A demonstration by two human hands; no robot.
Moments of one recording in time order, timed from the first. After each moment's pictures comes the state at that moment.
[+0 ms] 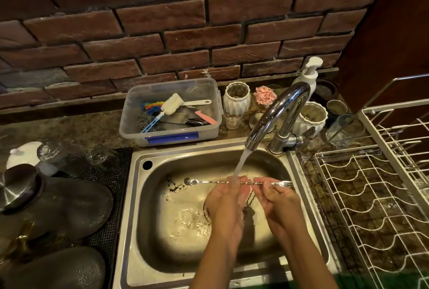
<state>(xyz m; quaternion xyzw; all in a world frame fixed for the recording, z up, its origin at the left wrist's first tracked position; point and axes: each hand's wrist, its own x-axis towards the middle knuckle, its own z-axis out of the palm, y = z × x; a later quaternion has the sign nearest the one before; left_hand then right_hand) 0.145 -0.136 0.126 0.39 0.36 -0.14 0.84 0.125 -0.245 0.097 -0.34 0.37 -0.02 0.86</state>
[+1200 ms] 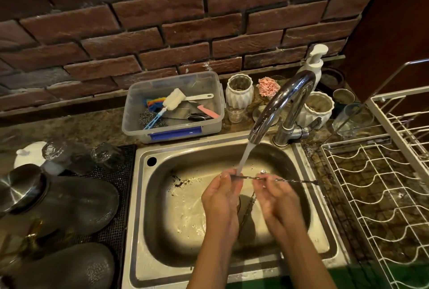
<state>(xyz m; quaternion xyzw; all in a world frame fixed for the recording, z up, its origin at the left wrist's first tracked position) 0.147 -0.116 0.127 0.41 0.33 -0.12 0.84 0.119 -0.226 0.104 -0.24 0.39 -0.03 0.88</state>
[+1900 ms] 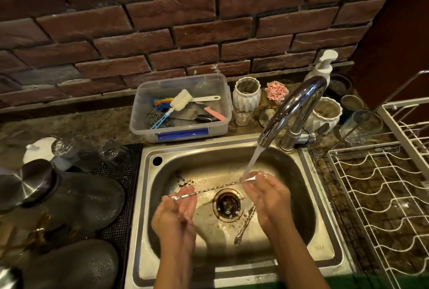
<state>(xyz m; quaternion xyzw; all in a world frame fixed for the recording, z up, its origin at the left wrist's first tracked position) 0.144 -0.027 0.121 0.36 0.44 0.04 0.82 0.145 -0.198 0.107 -0.38 0.40 0.00 0.84</state>
